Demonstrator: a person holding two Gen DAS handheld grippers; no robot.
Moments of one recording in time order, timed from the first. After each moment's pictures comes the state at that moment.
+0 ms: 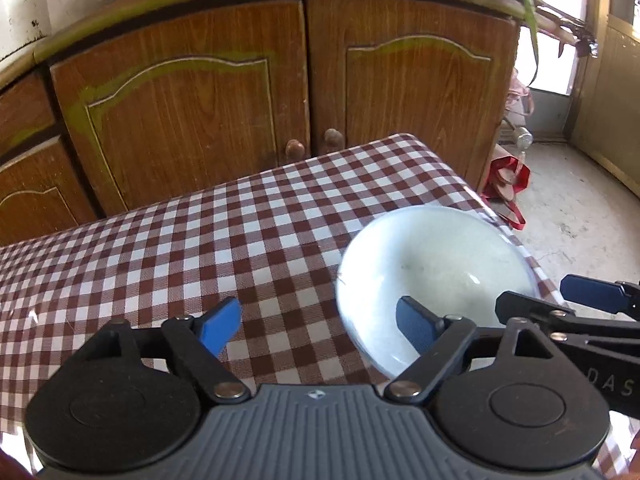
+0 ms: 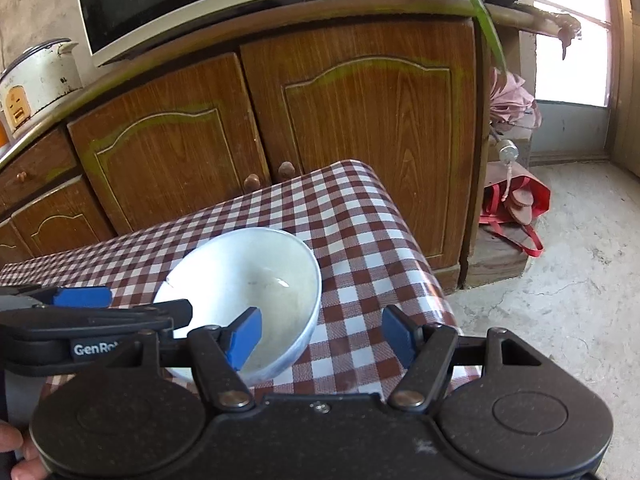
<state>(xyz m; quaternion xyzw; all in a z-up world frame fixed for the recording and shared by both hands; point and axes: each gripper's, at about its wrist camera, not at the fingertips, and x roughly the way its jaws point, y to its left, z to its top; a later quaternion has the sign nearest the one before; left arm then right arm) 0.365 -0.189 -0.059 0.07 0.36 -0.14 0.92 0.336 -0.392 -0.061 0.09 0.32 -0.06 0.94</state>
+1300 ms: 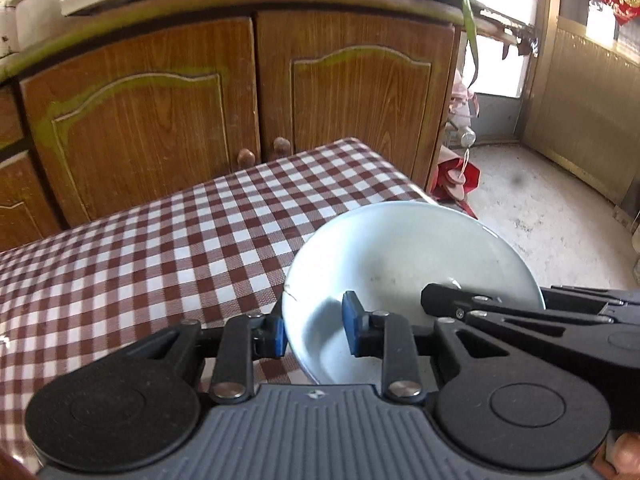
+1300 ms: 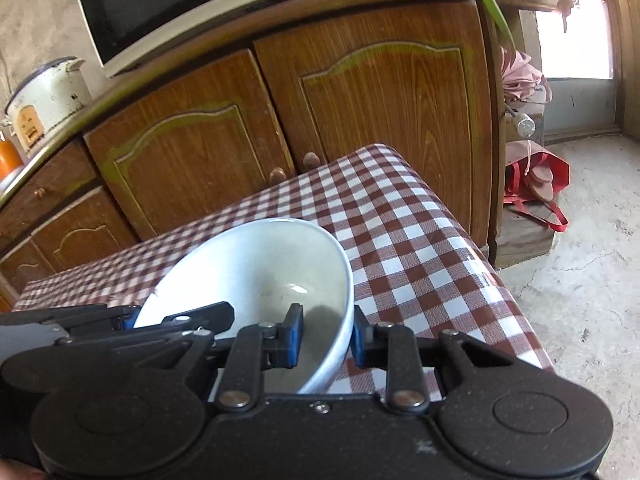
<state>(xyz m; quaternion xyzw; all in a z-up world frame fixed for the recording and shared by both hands) 0.323 -0.182 -0.053 0.06 0.33 -0.21 0.92 0.321 -0.371 -0.074 0.14 0.30 -0.04 0.94</state>
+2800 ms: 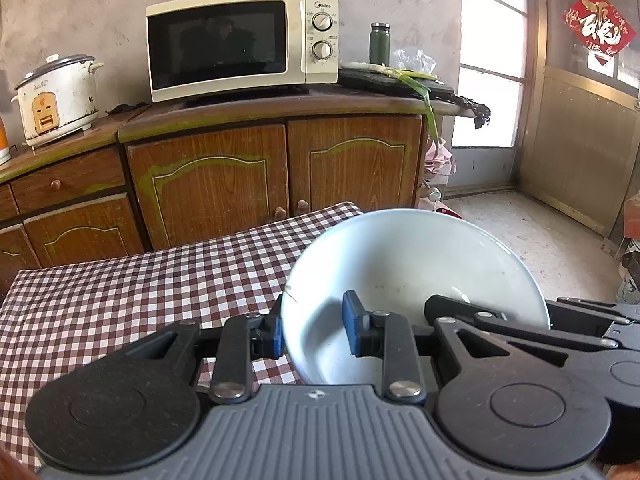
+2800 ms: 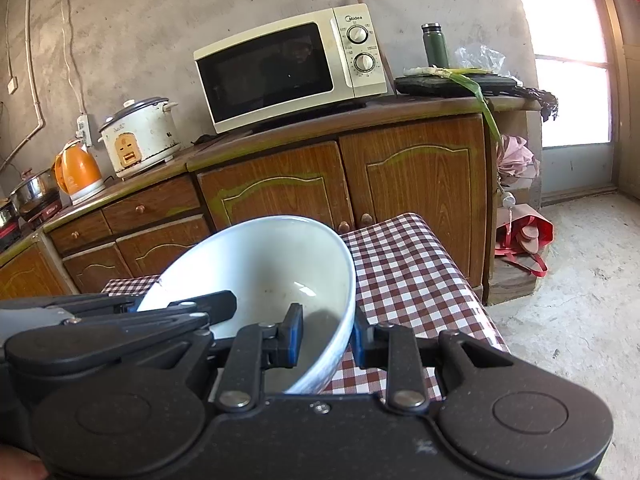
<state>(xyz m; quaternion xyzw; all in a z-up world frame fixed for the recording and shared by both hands) 0.134 -0.115 0.055 0.05 0.26 -0.19 0.95 0.112 -0.286 0.053 0.10 0.23 -0.01 0.97</state>
